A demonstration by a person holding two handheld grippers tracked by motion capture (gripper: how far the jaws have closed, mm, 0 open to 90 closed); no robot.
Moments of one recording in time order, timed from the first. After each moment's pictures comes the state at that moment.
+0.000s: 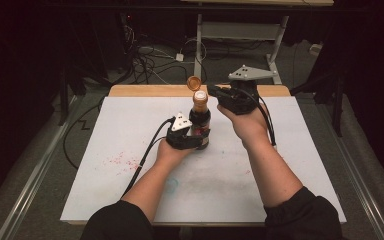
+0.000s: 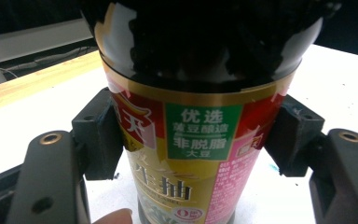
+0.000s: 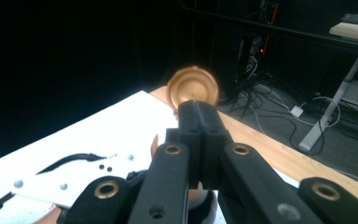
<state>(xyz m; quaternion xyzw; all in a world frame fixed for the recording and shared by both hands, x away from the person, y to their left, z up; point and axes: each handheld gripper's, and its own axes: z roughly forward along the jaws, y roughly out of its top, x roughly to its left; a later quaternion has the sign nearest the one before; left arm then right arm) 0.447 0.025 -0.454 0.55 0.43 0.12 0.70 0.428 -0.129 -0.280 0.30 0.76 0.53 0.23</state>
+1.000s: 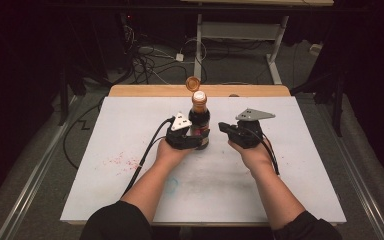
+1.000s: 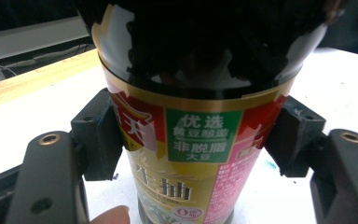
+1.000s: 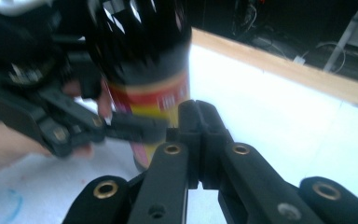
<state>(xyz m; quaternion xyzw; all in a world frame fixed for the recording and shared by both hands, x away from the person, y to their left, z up) 0.446 0.027 -0.452 0.56 0.43 0.12 0.70 0.425 -0.167 -0.399 0.34 0.78 0.47 0.20</state>
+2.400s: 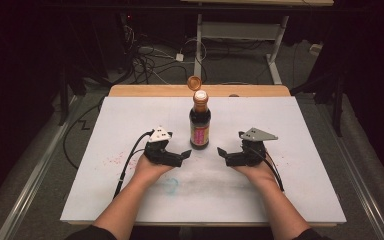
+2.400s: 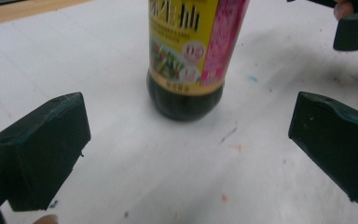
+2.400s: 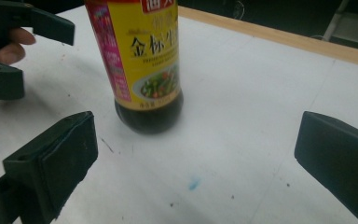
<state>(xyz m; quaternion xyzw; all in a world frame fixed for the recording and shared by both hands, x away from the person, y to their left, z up) 0.403 0.089 -0.473 0.59 0.47 0.08 0.66 0.406 -0.188 -0.453 0.35 0.77 0.48 0.23</state>
